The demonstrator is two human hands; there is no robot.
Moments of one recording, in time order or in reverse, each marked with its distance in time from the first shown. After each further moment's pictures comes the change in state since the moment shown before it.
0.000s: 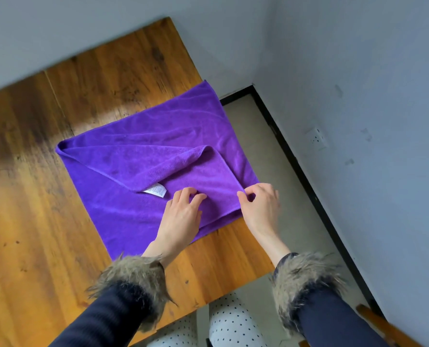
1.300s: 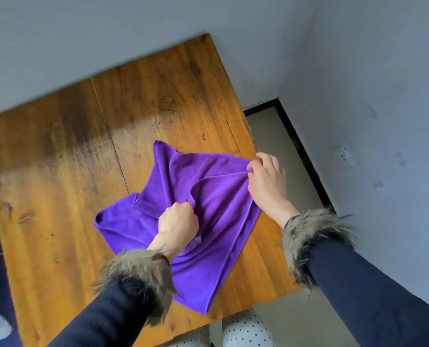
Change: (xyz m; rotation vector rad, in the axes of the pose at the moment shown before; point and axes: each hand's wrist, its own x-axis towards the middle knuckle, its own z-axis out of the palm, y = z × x) left_hand 0.008 -0.024 -0.051 0.151 -0.342 -0.568; right_hand 0.060 -0.063 0.015 -0.364 0.017 -0.501
